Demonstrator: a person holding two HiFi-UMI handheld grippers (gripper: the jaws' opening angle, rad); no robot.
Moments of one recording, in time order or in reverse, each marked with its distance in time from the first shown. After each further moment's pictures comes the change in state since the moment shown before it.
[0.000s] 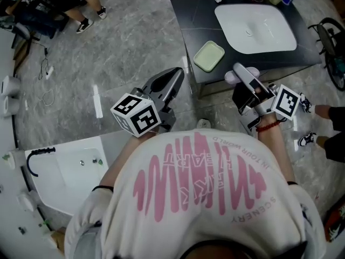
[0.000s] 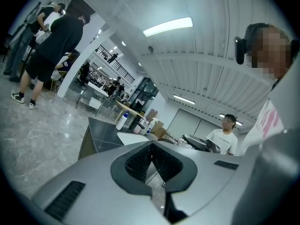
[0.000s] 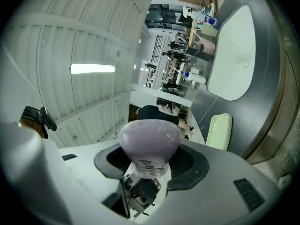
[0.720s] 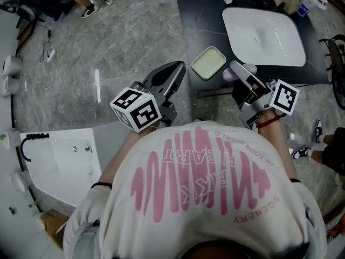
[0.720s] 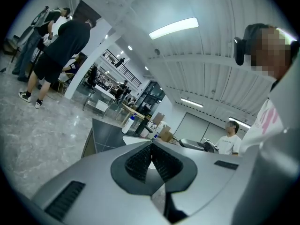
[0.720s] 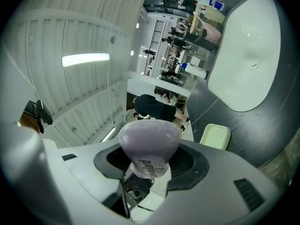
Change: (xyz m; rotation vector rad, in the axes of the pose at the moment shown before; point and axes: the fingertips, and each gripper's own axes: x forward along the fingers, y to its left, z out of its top) left arm 0.050 0.031 0.006 -0.034 -0.049 0.091; right arm 0.039 -0.052 0.034 -0.004 0.177 -0.025
